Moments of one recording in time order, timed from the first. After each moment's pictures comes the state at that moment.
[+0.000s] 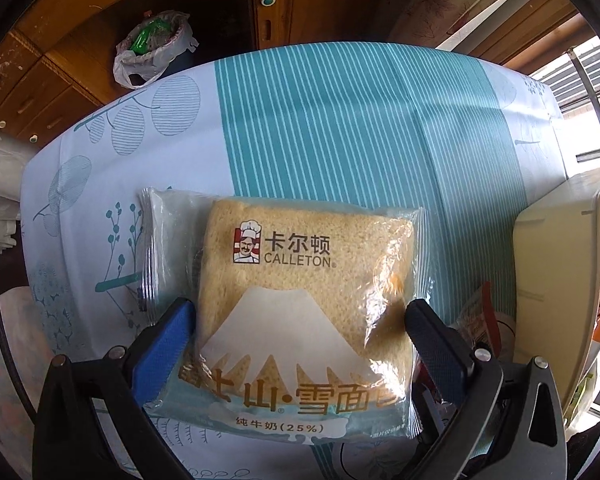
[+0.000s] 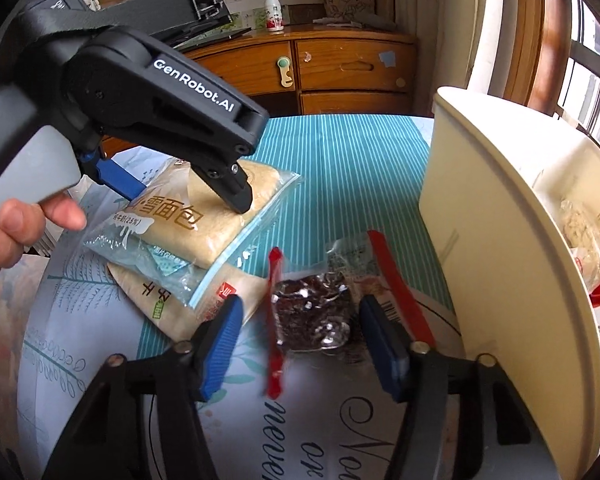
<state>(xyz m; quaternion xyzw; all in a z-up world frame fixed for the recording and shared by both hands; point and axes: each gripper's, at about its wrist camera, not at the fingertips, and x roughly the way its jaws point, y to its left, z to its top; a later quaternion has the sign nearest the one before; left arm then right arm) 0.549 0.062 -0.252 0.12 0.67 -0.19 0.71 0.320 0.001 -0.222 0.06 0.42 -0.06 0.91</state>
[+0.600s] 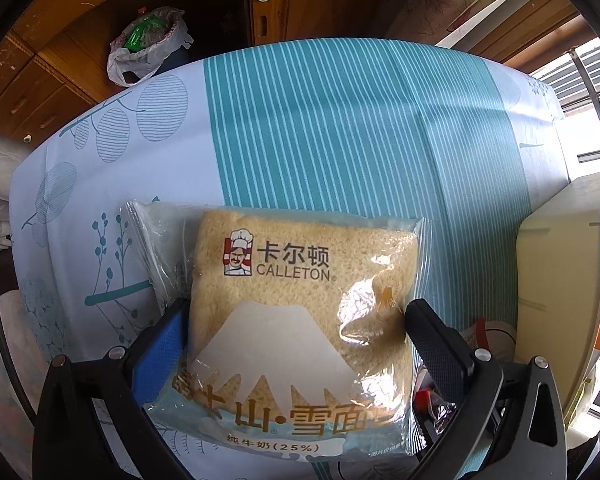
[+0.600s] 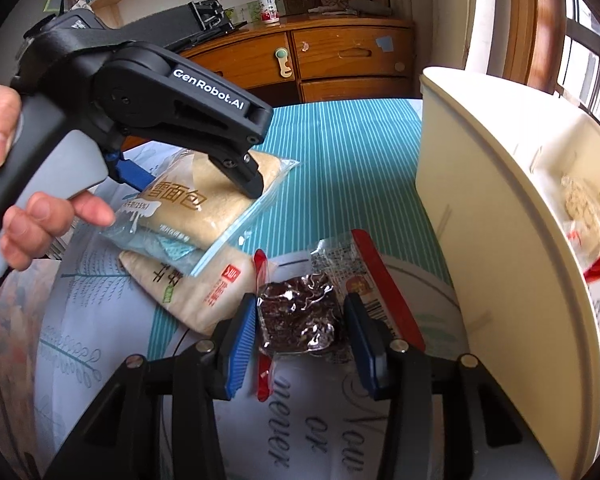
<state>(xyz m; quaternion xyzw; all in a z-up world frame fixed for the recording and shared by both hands) 0.567 0.056 -0.266 0.12 0.67 -0.20 0.70 0.309 -0.007 -0.220 0.09 0.43 -0.05 0.90</state>
